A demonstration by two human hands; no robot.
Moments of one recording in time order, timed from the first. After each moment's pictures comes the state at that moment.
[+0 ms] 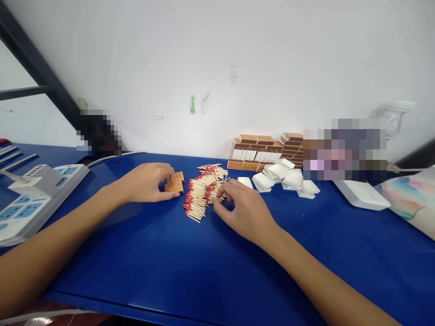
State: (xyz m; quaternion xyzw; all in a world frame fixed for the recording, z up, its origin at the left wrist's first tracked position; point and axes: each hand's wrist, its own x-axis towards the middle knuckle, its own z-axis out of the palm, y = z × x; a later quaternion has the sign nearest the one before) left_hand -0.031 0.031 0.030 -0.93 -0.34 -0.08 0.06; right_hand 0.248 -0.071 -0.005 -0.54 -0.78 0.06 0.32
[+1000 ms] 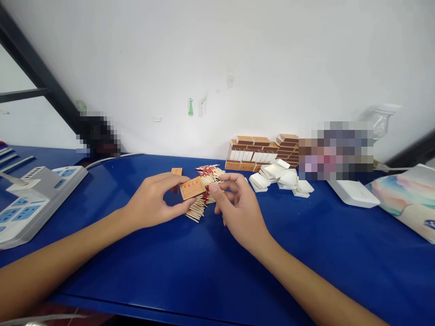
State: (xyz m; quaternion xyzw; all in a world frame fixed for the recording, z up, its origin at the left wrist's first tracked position) left_hand 0.005 -0.022 0.013 -0.89 -0.28 -0.36 -0.03; right_hand 0.222 -0.085 0.004 -0.51 -0.52 0.41 0.56
